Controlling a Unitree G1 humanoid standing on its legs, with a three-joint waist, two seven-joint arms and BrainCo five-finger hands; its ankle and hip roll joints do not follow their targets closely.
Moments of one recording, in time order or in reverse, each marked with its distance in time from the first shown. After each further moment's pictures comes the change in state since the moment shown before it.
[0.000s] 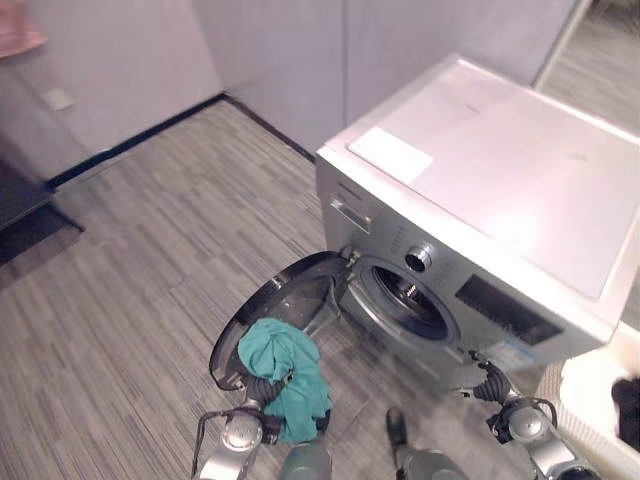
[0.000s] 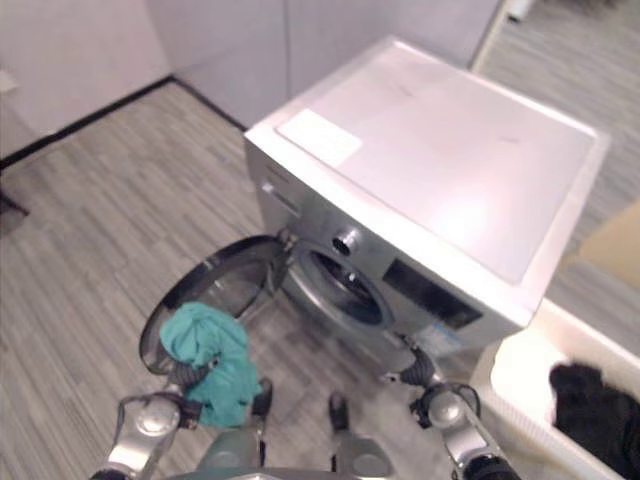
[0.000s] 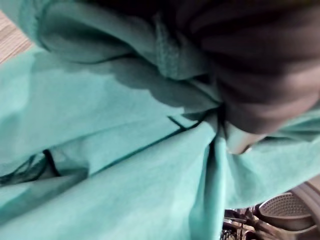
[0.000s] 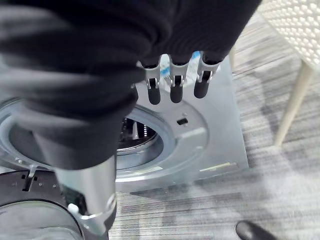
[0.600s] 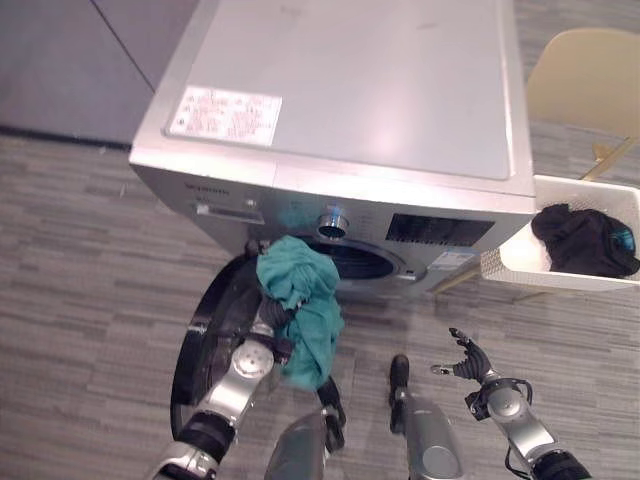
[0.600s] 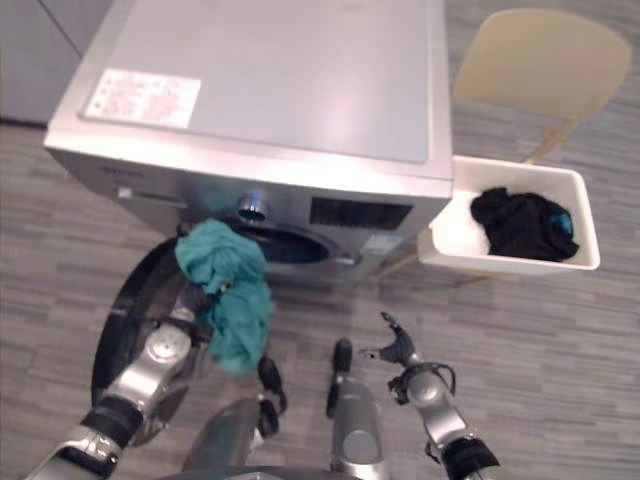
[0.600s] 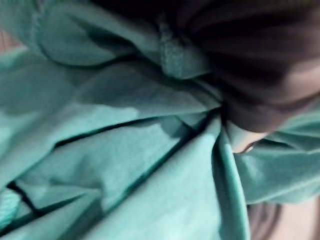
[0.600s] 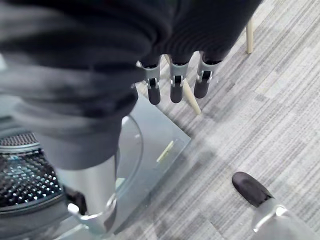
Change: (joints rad) left arm -0.326 0.080 -0.051 -0.117 -0.001 -0.046 0.110; right arm -0.093 0.063 -0.011 -0.070 0.065 -0.010 -0.056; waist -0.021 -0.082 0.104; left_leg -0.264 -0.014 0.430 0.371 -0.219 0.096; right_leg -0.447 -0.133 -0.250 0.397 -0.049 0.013
